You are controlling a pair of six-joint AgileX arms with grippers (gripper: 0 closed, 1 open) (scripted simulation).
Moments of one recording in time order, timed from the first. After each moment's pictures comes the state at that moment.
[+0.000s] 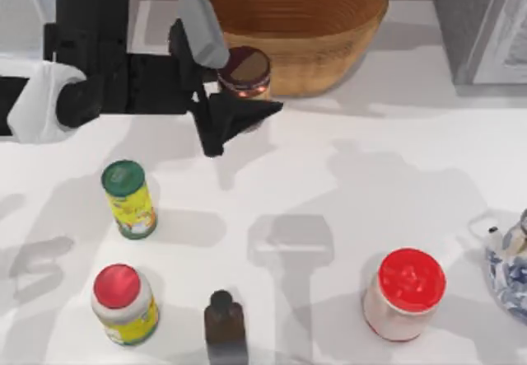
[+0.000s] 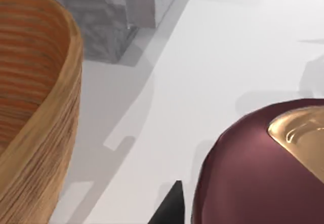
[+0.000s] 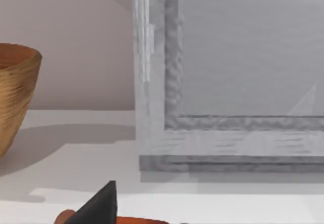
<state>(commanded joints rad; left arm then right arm) -0.33 1.84 1.05 0.22 0.91 0.49 0.00 0.00 0.00 0.00 0.00 0.00</state>
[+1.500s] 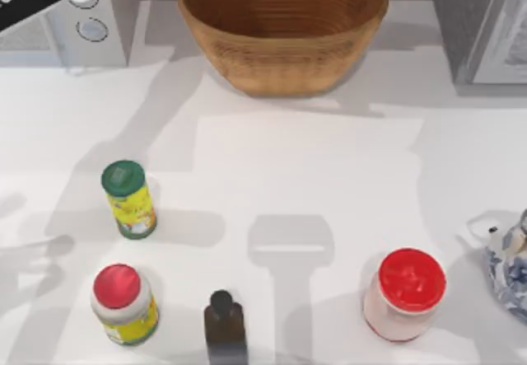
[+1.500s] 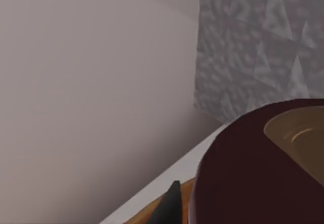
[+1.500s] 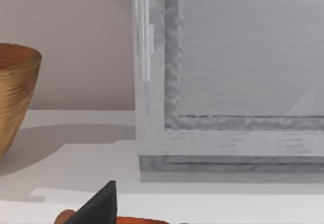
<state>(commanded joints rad) -0.37 2.15 1.84 -0.02 0.45 0.16 0.00 0.00 0.00 0.00 0.00 0.00</state>
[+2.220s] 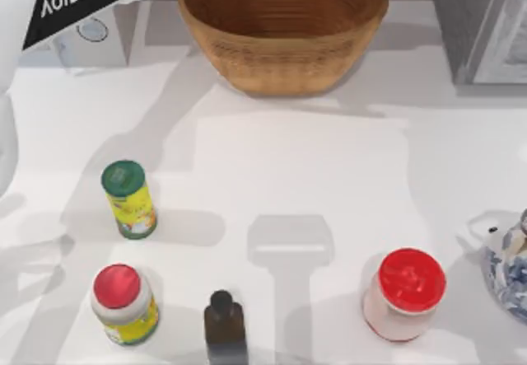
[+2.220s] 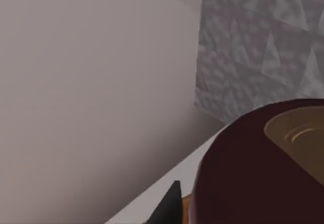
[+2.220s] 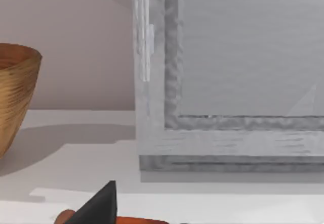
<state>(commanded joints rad) -0.40 2.29 1.97 0.00 0.42 0.14 0.00 0.00 0.00 0.00 0.00 0.00</state>
